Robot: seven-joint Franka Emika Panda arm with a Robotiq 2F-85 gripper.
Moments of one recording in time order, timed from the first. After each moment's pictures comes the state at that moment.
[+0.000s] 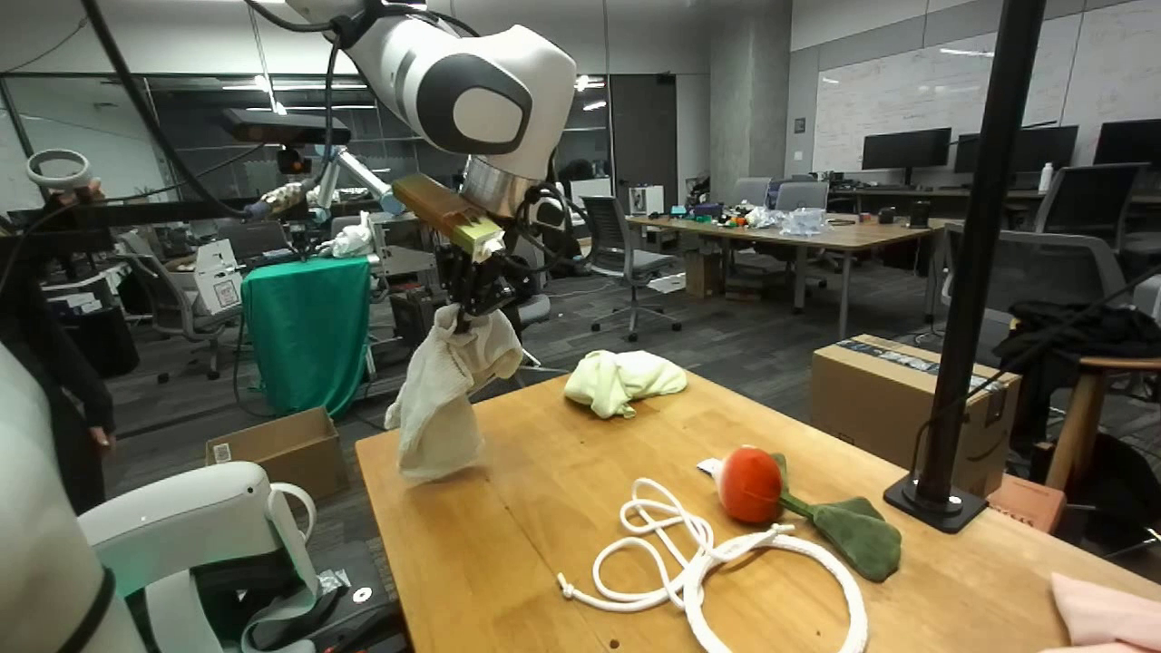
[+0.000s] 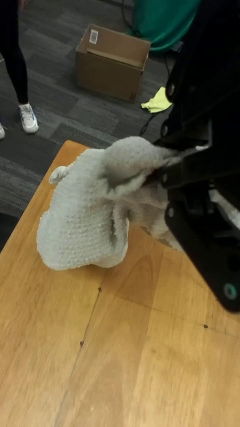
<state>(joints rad) 0.26 -0.21 0.16 -2.37 0.54 1.99 -0.23</state>
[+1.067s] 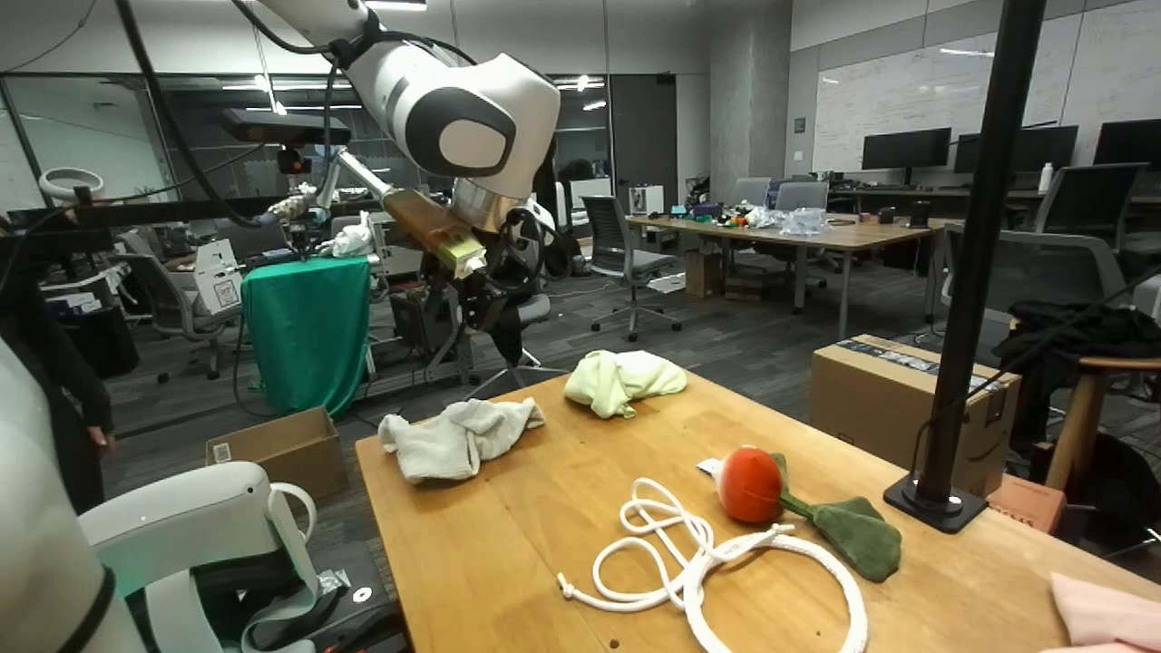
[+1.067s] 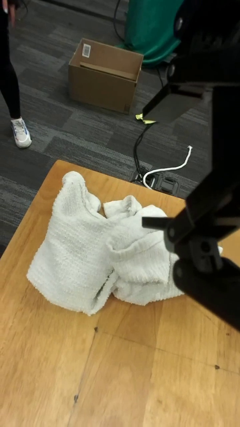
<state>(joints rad) 0.26 -0.16 0.23 -2.37 0.62 2.07 -0.21</state>
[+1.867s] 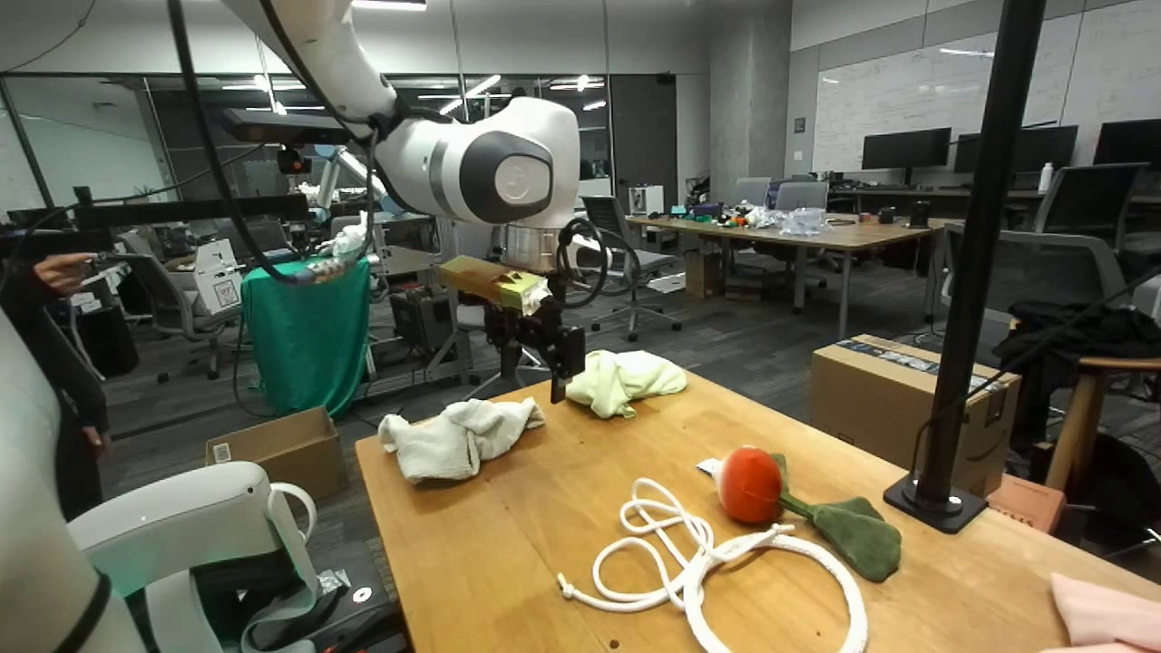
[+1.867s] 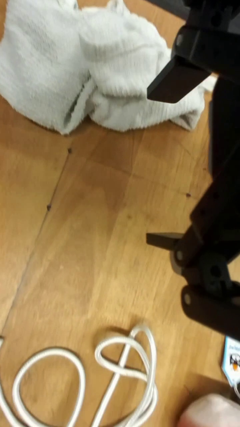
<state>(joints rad) 0.19 -0.06 0.21 -2.42 0.14 2.30 -0.01</state>
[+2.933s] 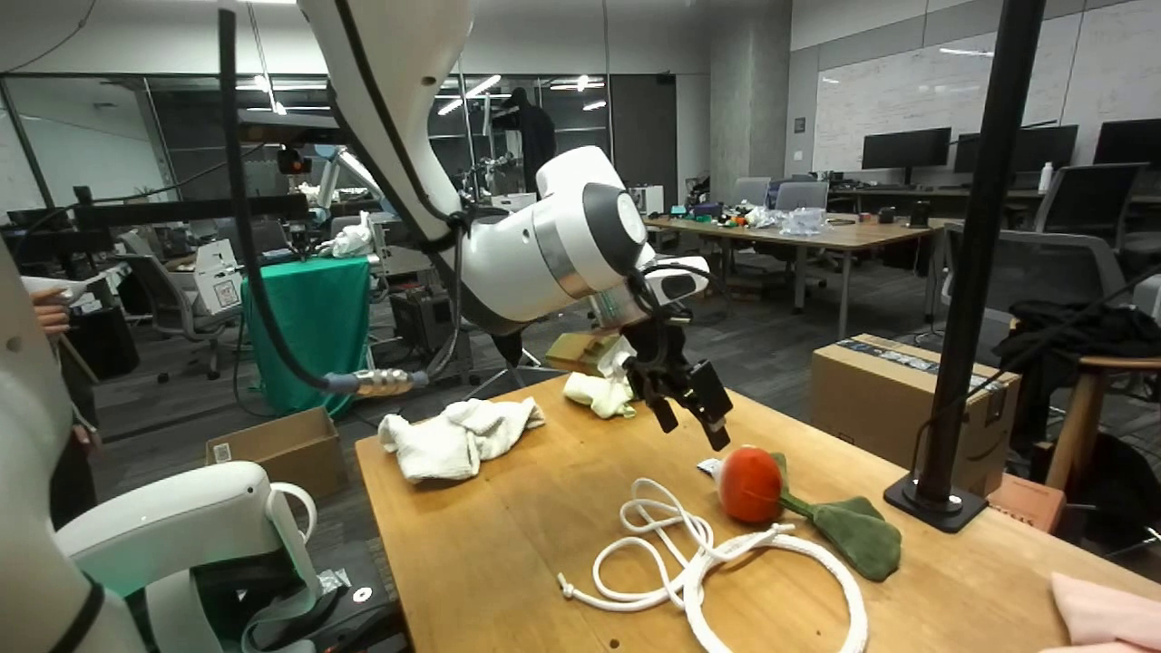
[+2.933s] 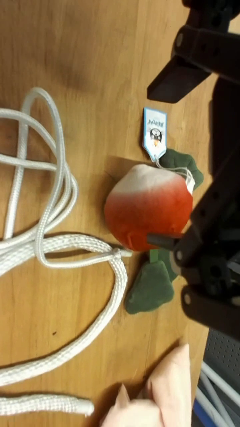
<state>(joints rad) 0.10 0.09 0.00 -2.42 -0.75 2.68 0.80</state>
